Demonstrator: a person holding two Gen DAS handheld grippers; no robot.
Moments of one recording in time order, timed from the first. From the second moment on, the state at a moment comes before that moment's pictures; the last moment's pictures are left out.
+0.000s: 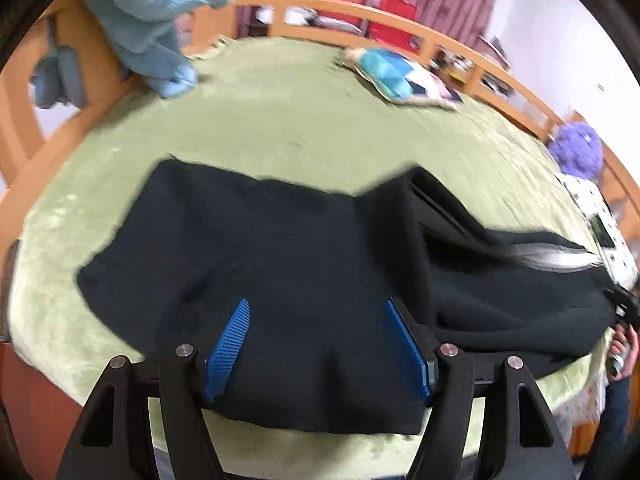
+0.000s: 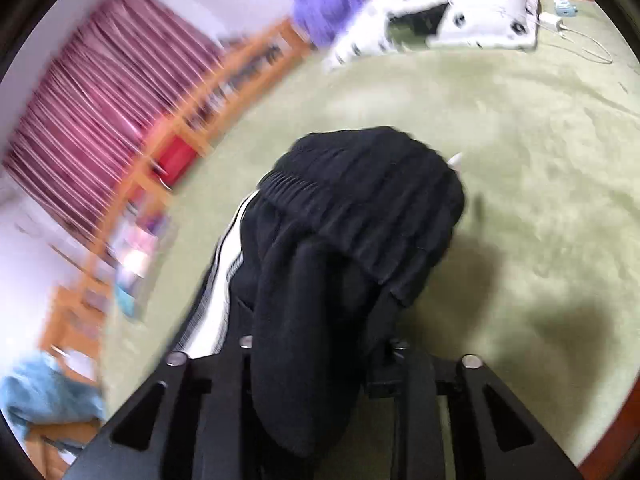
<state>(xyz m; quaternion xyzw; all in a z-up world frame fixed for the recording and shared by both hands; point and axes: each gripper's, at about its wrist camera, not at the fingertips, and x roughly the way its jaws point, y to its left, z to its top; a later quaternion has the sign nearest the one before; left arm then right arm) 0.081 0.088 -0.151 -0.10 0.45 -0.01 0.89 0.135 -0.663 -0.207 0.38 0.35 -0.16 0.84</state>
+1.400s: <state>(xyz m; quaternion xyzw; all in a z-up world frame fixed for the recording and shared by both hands) 0.137 0.132 -0.085 -0.03 0.37 -0.05 0.93 0.085 -0.356 -0.160 0.14 0.45 -0.05 0.88</state>
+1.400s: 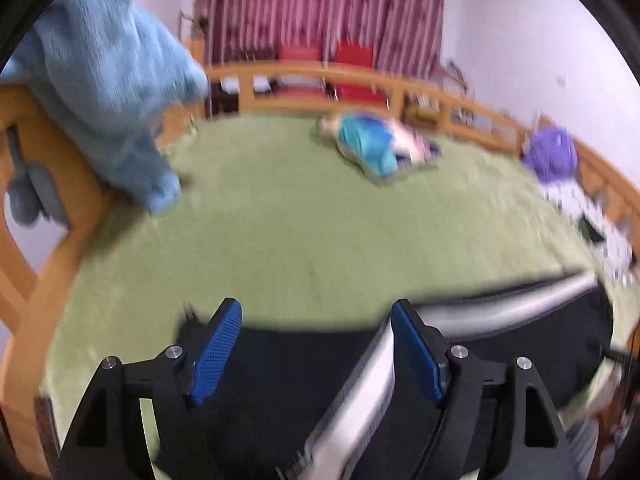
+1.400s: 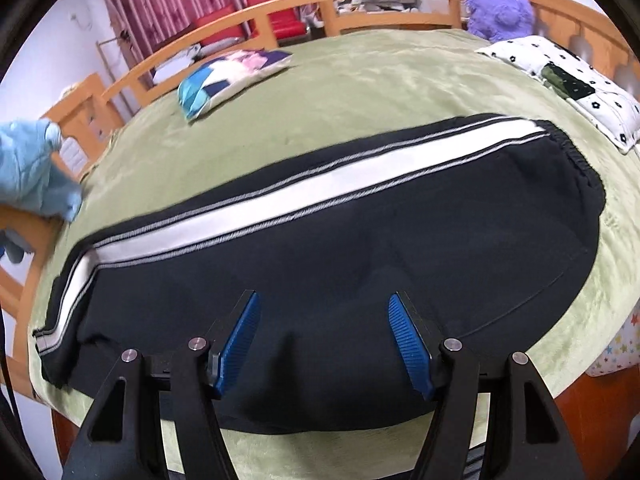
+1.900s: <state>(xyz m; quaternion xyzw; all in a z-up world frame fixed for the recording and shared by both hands) 0.061 0.164 -0.198 -0.21 0.44 -0.05 0.87 0.076 -0.338 -0.180 0.15 0.47 -0.06 0.87</state>
